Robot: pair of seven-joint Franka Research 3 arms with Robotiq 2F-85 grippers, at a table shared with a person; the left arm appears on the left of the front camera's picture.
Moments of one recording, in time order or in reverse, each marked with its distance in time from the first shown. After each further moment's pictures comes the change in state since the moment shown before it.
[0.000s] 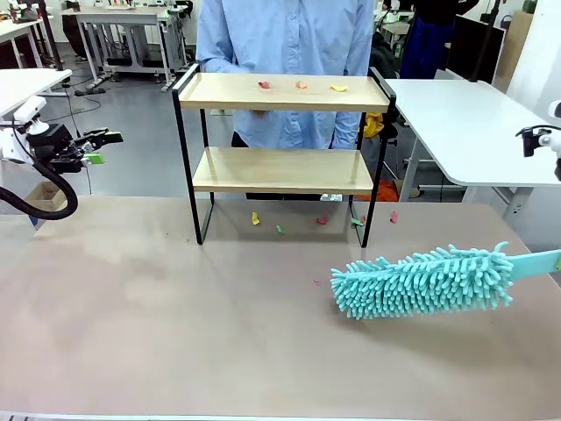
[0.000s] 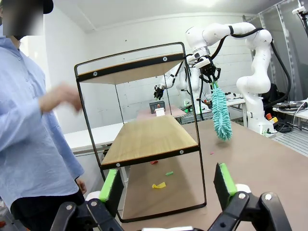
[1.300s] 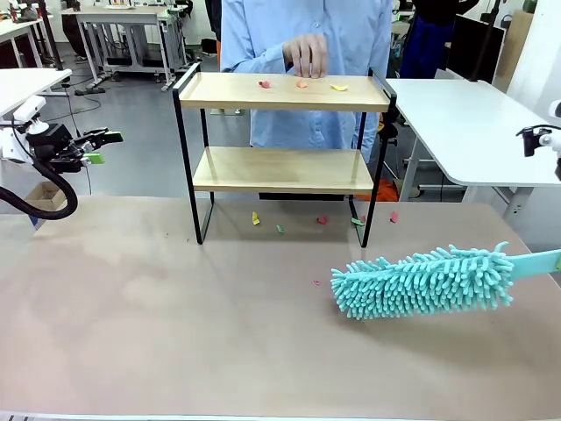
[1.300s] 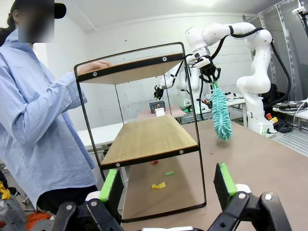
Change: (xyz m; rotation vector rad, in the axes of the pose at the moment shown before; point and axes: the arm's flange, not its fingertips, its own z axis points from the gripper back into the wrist) left arm 0.000 0.000 0.000 0.000 0.000 0.000; right arm 0.000 0.000 0.000 0.000 0.000 0.000
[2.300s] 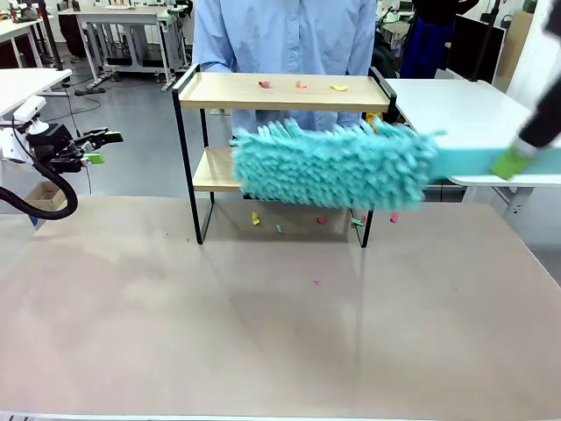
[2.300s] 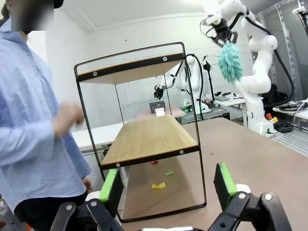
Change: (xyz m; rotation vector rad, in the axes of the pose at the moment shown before) left arm 0.000 0.000 0.000 0.000 0.000 0.000; right arm 0.068 0.176 0.133 -0.014 -0.361 -0.142
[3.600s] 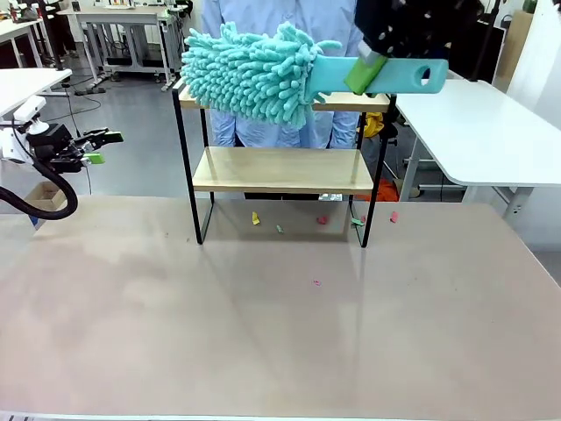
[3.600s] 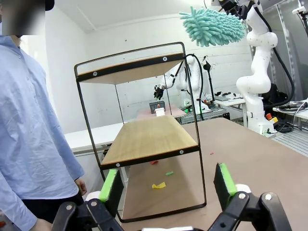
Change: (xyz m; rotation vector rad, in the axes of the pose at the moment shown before) left arm 0.000 0.000 0.000 0.000 0.000 0.000; right arm 0.103 0.092 0.008 -0.044 -0.179 -0.336
